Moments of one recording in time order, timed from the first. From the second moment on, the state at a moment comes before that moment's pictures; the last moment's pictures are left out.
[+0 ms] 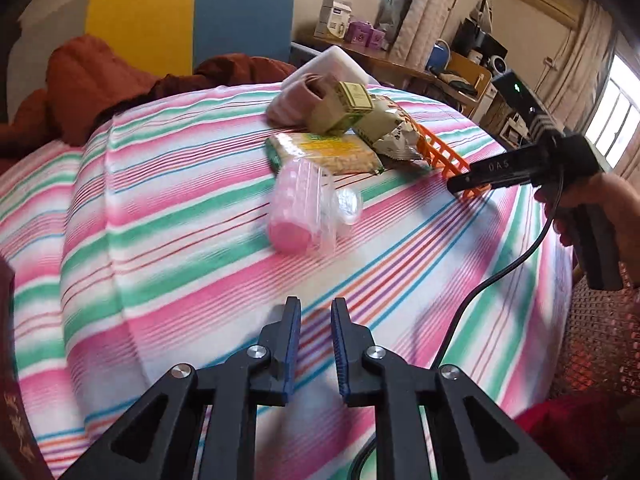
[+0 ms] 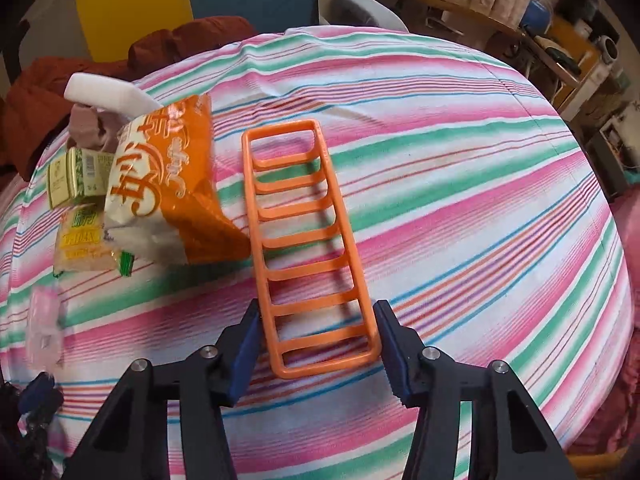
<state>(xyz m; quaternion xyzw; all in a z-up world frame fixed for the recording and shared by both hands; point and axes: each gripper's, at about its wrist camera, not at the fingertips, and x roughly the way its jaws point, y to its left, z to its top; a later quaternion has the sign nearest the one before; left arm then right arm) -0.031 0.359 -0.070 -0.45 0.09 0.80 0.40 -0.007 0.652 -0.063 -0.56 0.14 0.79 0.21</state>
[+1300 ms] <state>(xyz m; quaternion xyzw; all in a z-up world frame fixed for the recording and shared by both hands) -0.064 0.405 -0.071 -0.44 0.11 0.80 0.40 0.039 0.597 -0.053 -0.54 0.23 0.79 0.19</state>
